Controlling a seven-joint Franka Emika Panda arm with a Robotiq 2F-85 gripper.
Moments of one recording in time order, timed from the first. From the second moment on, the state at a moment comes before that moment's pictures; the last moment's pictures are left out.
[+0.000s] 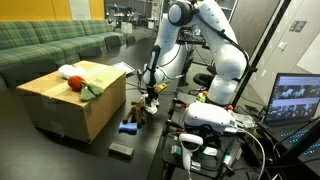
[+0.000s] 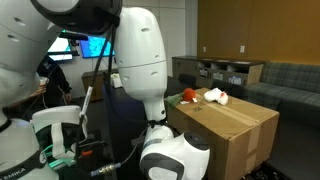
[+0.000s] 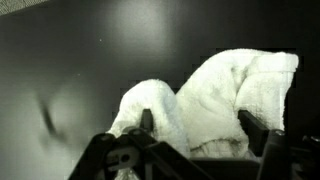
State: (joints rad) arm -0.35 0.81 -0.05 -2.23 0.03 2.83 -0.17
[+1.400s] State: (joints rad) arm -0.08 0.49 -0.29 -2.41 -0.12 2.81 -0.01
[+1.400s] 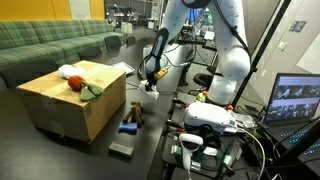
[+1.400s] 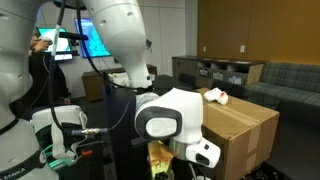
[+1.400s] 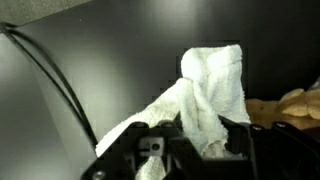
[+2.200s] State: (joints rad) arm 0.18 0.17 -0.26 -2.31 -0.44 2.68 0.51
